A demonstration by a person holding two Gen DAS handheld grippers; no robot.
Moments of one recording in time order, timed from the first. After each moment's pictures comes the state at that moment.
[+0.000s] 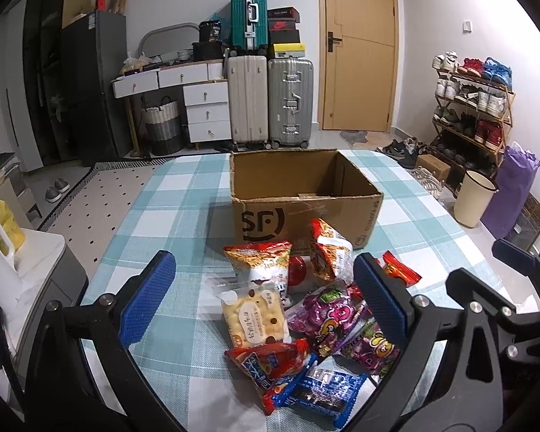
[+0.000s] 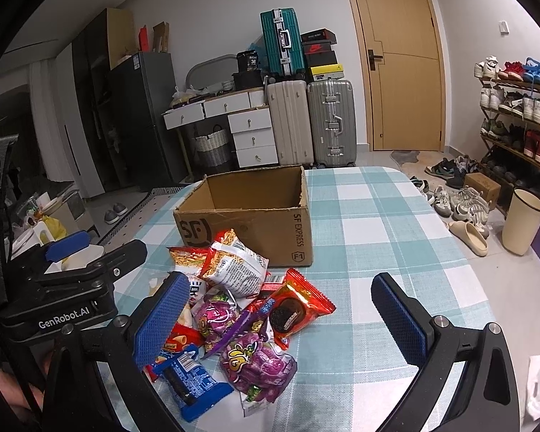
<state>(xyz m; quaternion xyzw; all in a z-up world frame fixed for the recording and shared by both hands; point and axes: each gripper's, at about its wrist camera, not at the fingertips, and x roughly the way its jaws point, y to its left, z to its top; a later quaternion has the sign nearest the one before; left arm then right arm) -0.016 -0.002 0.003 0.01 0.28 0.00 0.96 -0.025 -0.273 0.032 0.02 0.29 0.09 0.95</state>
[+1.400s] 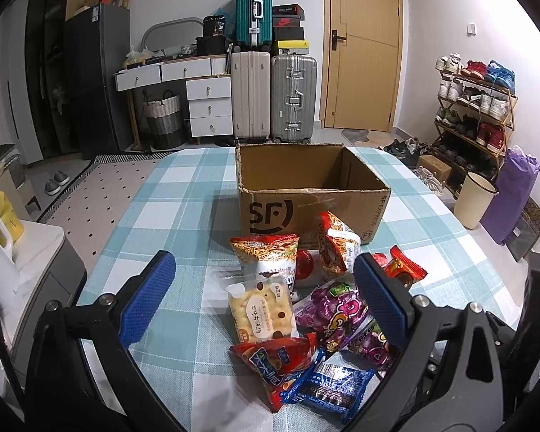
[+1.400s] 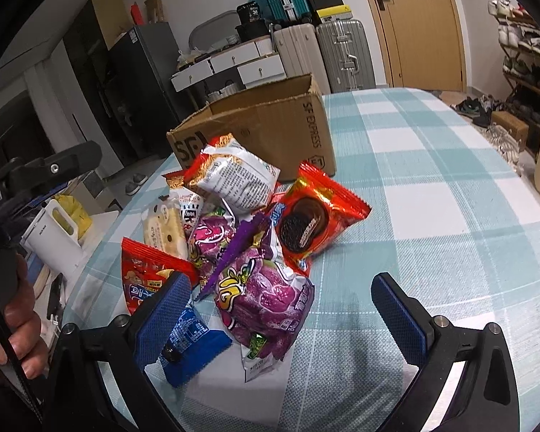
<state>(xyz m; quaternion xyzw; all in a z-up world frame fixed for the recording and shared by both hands) -0.015 0.011 -0.001 0.00 0.29 0.00 0.96 -0.006 -0.274 -0.056 0.11 0.38 0.15 0.91</state>
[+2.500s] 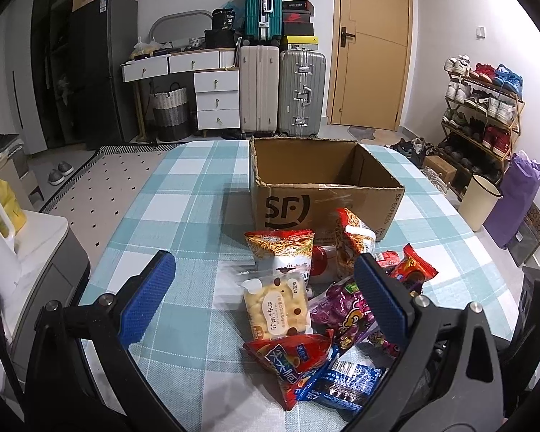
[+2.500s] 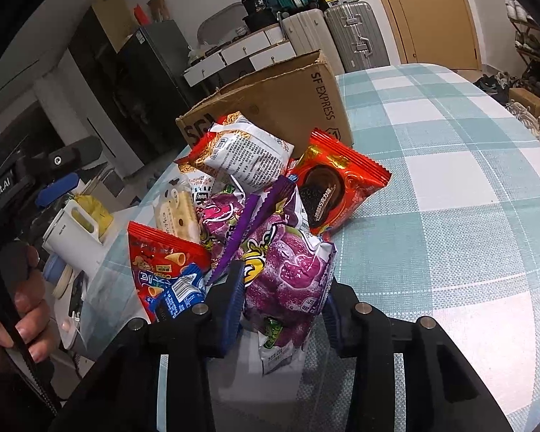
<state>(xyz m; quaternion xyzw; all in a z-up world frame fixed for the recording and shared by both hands) -0.008 0.030 -0.007 -0.02 0.30 0.01 0.95 -0.005 -0.278 -0.078 0.14 0.39 0.20 0.89</state>
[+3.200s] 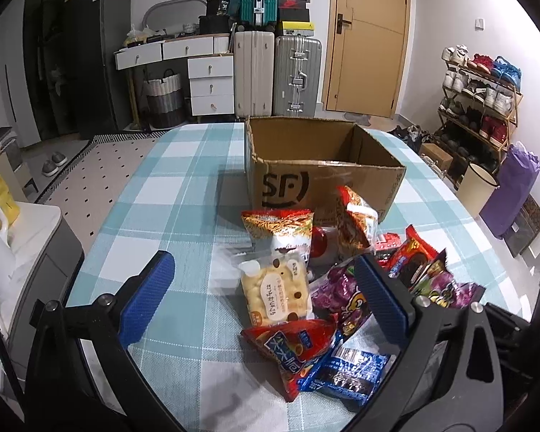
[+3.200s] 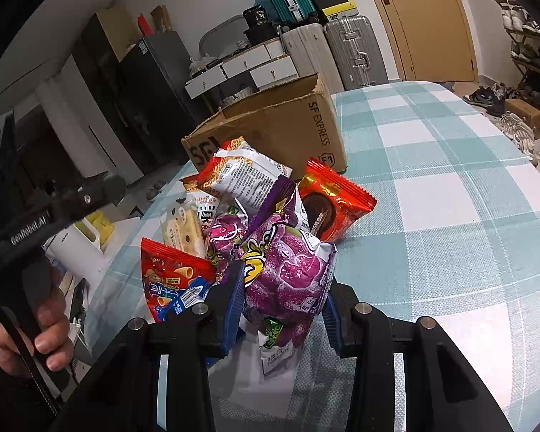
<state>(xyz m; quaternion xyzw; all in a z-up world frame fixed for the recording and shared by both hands) -0.003 0.034 -0.024 -0.02 0.33 0.00 0.94 -0.019 -0.288 -0.059 0.13 0.37 0.19 0.90</state>
